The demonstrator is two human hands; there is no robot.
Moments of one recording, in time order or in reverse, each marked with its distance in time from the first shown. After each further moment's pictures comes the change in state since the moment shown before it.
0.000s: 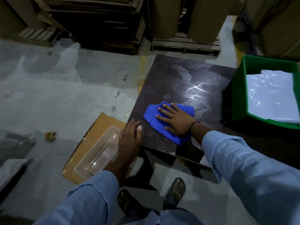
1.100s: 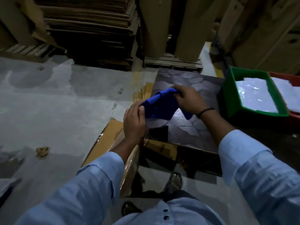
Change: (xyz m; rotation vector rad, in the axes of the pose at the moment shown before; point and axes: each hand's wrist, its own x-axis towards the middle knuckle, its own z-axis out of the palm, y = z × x) left_hand 0.024 -0.001 -0.117 -0.357 0.175 0.241; right_hand -0.016 -0.116 -0.208 0.567 0.518 0.613
